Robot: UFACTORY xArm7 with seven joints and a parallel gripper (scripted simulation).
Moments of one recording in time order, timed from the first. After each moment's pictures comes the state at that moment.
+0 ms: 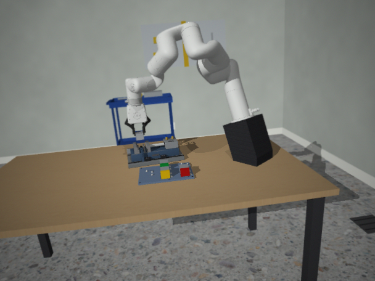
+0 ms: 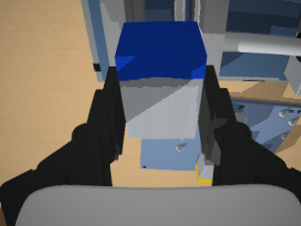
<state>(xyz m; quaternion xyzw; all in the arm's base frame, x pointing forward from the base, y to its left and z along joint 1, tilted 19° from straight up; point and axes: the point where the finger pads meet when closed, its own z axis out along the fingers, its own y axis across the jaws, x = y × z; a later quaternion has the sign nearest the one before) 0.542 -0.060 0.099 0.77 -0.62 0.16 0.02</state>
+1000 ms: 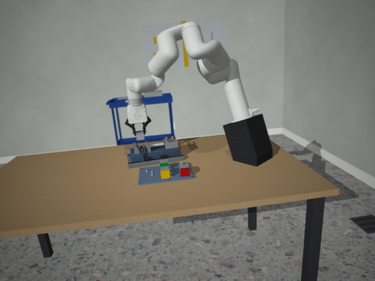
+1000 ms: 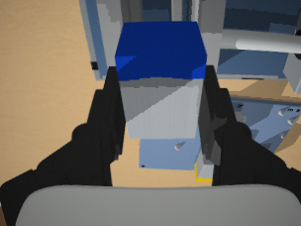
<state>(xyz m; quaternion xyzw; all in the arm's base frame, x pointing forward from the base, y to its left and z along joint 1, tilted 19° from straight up) 0.540 -0.058 0.098 0.77 -0.62 0.16 0.02</state>
